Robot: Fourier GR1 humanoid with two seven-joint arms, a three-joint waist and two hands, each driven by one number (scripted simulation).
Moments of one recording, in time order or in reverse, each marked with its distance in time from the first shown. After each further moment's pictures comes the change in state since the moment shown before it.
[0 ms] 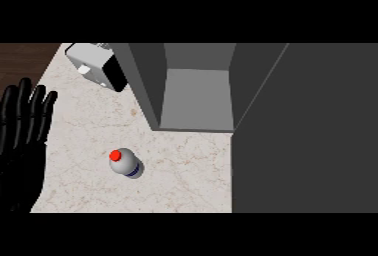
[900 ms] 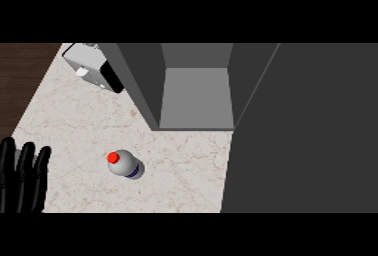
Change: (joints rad) left arm 0.340 -0.084 -0.378 -0.310 -0.183 0.355 0.185; right arm 0.182 -0.020 0.222 -0.302 -0.005 0.099 0.183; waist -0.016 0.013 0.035
